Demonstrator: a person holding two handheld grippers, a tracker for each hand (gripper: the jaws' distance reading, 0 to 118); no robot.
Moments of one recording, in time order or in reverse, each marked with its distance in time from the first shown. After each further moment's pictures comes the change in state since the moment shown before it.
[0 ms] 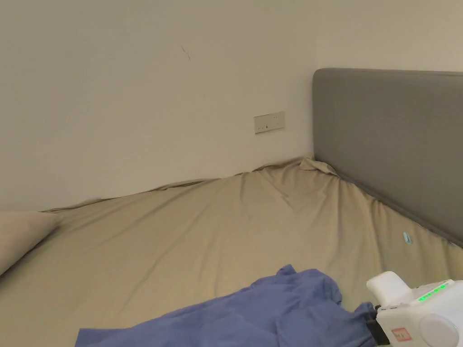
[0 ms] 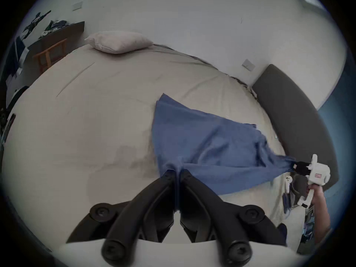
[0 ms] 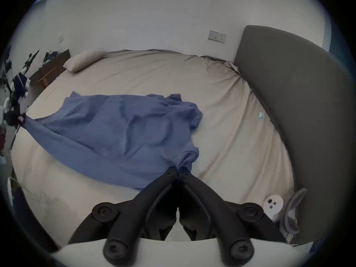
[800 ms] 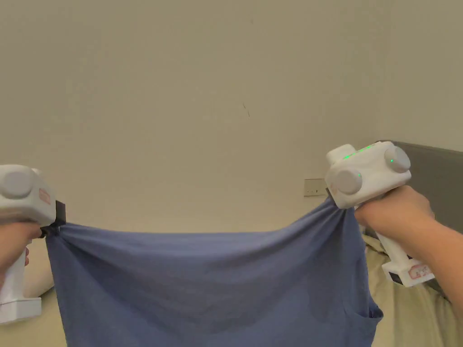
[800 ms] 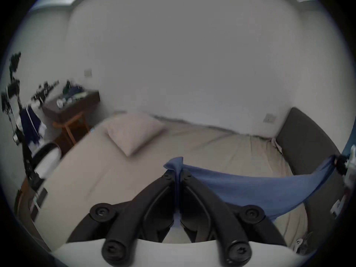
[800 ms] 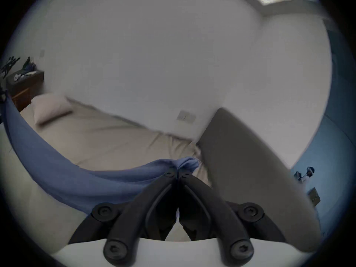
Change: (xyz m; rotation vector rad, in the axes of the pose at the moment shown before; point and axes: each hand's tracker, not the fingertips) left arm 0.103 0.349 -0.041 0.298 0.285 -0.066; right arm -0.037 0.379 0.004 0.314 -0.306 0.118
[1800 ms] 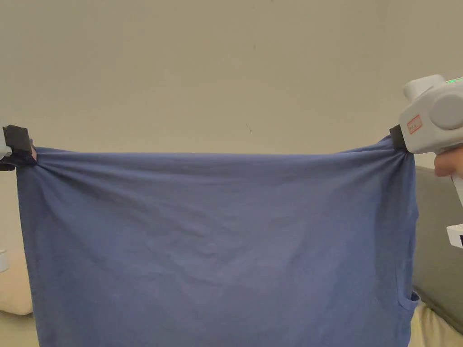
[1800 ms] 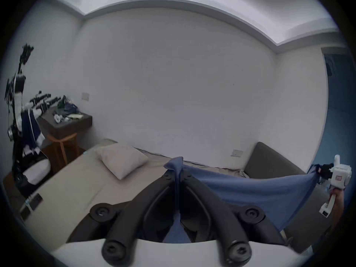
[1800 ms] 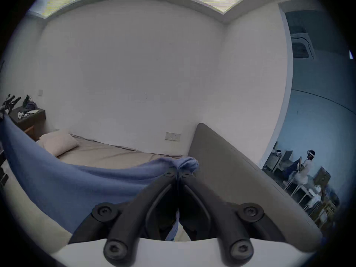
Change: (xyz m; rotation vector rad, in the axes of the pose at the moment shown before) left arm -0.012 0.032 0.268 0.364 -0.156 0.036; right arm 0.133 0.050 0.210 0.204 -0.059 -0.190
